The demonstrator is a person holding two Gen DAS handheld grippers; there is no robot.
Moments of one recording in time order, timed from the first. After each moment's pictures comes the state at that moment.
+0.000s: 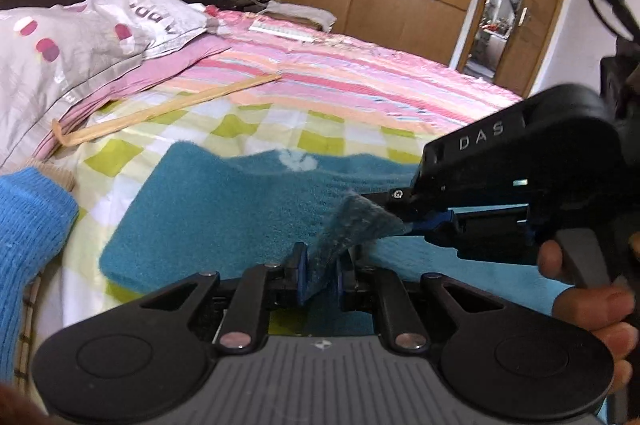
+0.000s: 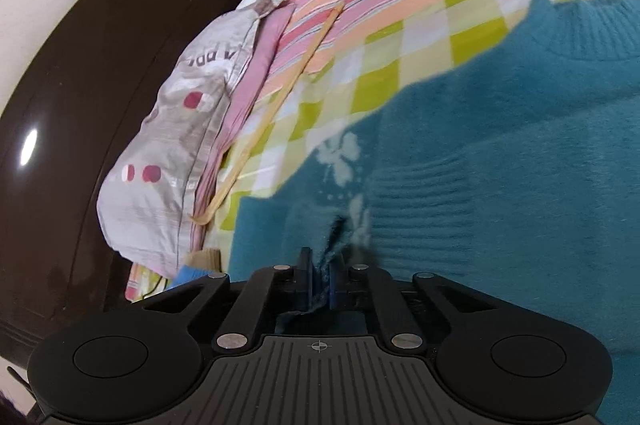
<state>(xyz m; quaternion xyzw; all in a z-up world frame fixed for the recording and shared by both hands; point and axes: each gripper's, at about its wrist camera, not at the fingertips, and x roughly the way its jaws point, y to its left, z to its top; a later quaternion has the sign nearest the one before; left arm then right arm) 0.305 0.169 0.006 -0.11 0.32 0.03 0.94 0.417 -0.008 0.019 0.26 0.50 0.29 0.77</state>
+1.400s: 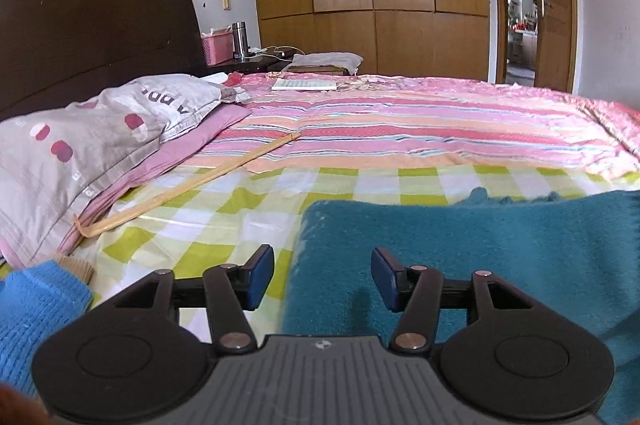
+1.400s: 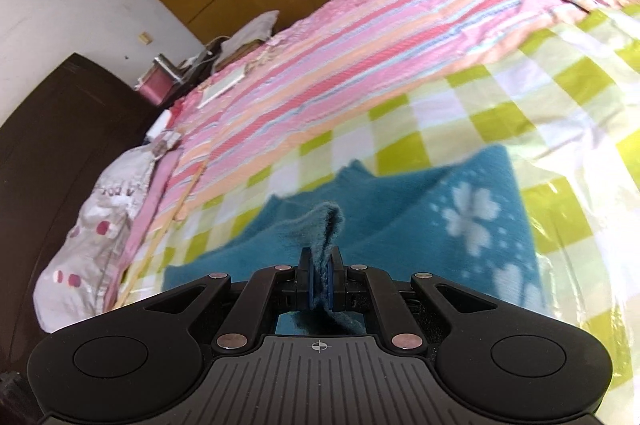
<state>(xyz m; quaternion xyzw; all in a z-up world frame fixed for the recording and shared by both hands) 0.347 0.103 0.010 0.01 0.26 0.12 0.96 0.419 -0.237 0.057 0.24 0.41 0.14 0.87</state>
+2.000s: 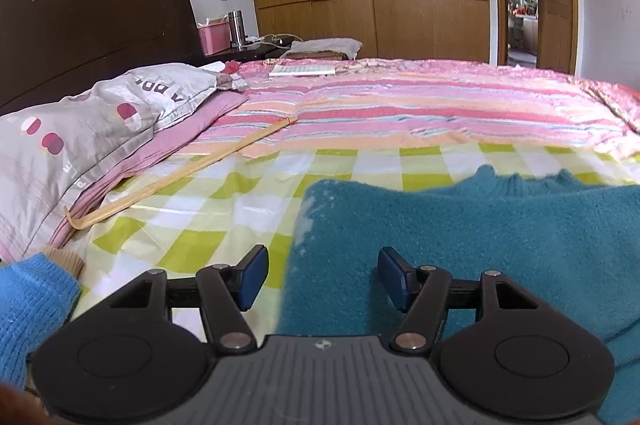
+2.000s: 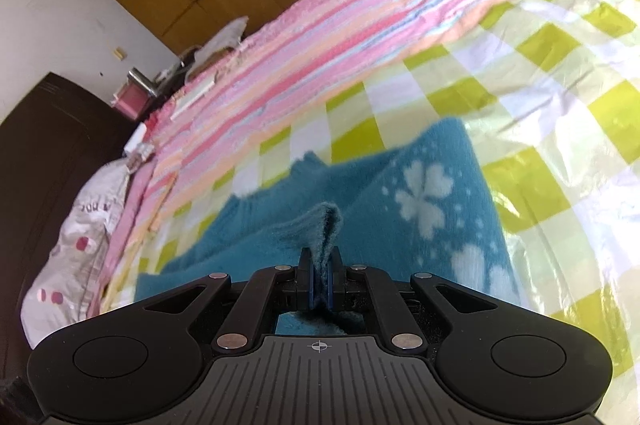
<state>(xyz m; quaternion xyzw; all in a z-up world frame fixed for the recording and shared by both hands) 0.355 0.099 -0.004 0.02 0.28 0.13 0.95 0.417 -0.254 0.036 0.27 0.40 0.11 0.87</state>
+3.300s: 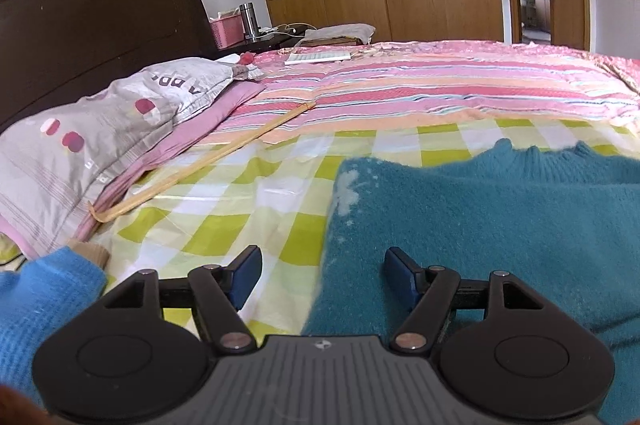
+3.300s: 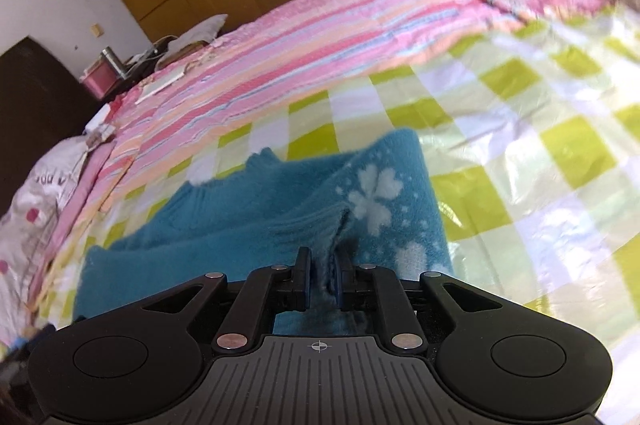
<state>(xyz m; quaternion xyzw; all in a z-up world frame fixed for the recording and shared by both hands) 0.349 0.095 -0.011 0.05 0.30 0.16 0.94 0.393 -0.246 0.039 0.15 0.39 0.06 0.91</state>
